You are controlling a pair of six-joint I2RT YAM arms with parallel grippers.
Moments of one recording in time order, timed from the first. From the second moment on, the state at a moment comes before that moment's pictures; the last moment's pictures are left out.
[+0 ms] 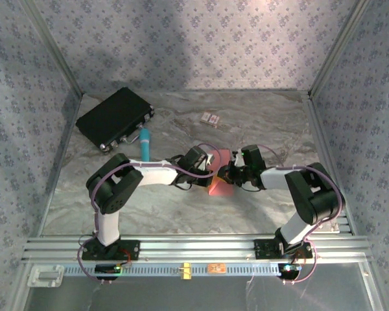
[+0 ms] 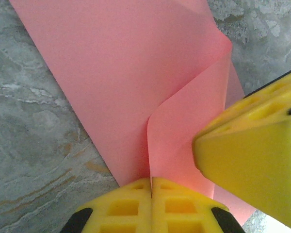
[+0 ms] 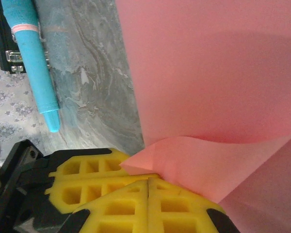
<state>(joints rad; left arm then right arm) -0.87 1.89 1.03 -0.06 0.22 -0.53 0.38 1.62 0.57 0.23 -0.64 0.88</state>
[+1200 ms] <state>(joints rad) -0.87 1.89 1.03 -0.06 0.22 -0.52 0.30 1.66 0.55 0.23 -0.61 0.86</state>
